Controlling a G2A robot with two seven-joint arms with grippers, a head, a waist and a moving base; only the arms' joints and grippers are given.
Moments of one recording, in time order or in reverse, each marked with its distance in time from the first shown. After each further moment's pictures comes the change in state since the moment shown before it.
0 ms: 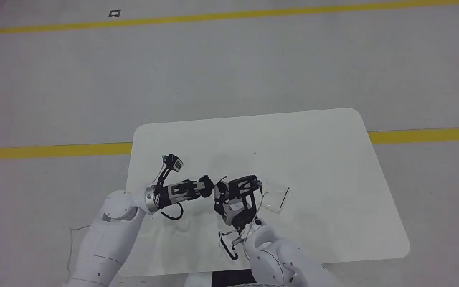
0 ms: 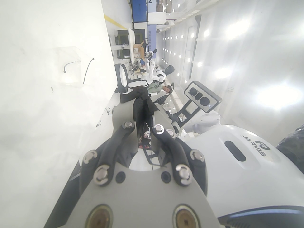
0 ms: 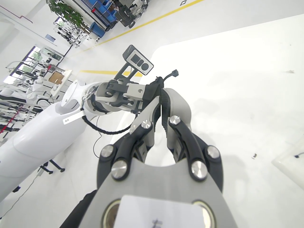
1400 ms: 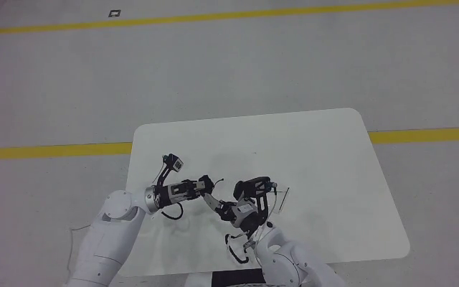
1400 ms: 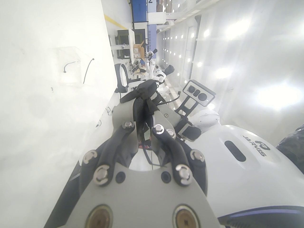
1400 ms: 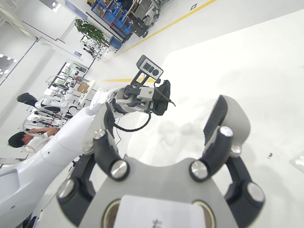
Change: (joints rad) left arm 0.002 0.000 0.002 0.001 -0.001 0.003 0.027; right arm -0.091 0.021 0.089 -0.062 0.117 -0.132 -0.052
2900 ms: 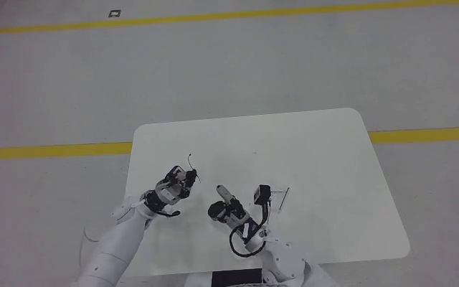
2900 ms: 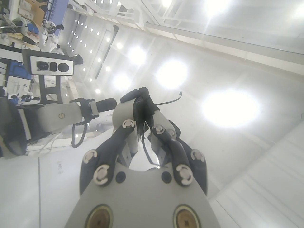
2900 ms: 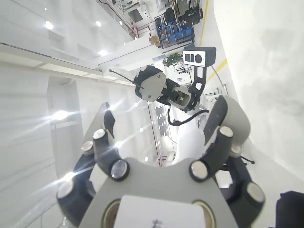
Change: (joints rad) left arm -0.038 -0.022 0.092 0.214 -0.682 0.435 -0.195; right arm 0.021 -0.037 0.011 0.282 1.180 -0.406 -0.033
